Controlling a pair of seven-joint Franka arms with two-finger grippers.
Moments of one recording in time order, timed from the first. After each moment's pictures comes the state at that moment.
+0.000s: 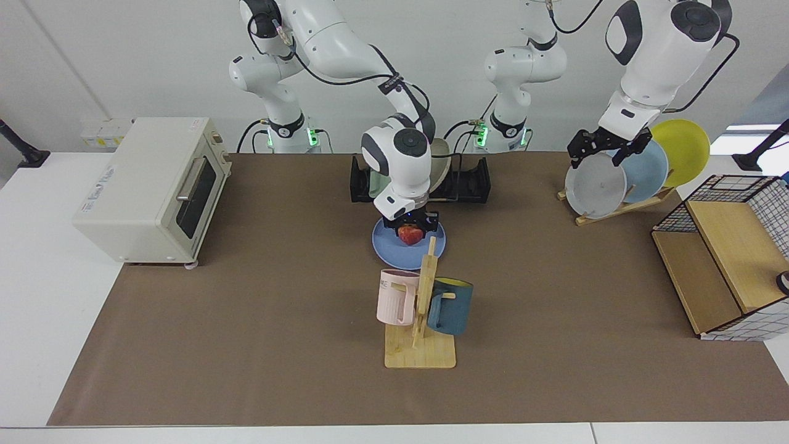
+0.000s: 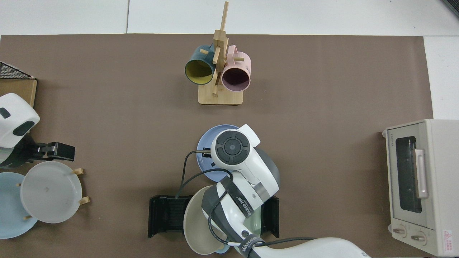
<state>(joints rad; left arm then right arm) 0.04 -0.15 -0.05 -1.88 0.03 1.64 -0.01 0.66 0.43 0.00 -1.84 0.04 2.29 0.79</state>
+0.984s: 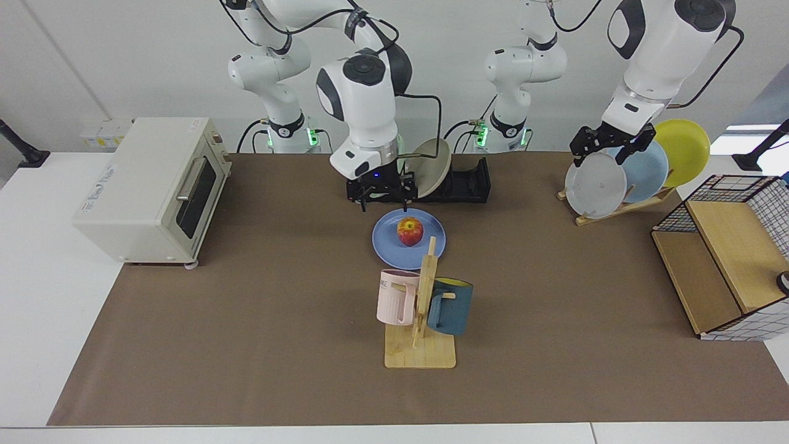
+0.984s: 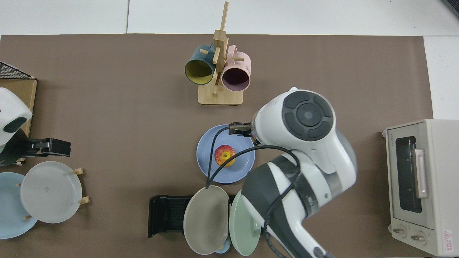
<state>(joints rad) 0.04 -0.15 -0.06 -1.83 0.03 1.63 -0.01 0.51 0.16 -0.03 -1.72 0.04 2.00 0.53</state>
